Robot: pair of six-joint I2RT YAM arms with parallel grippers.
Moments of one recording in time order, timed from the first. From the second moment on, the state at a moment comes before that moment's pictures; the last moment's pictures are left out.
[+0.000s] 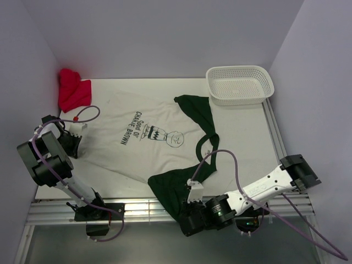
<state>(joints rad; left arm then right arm) 0.54 1.71 1.04 -0.73 0.18 0.83 1.90 1.19 0.71 -0.65 0.47 1.71</state>
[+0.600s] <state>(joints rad) 0.54 1.69 1.04 -0.73 0.16 0.84 1.88 1.17 1.00 -0.86 0.61 1.67</state>
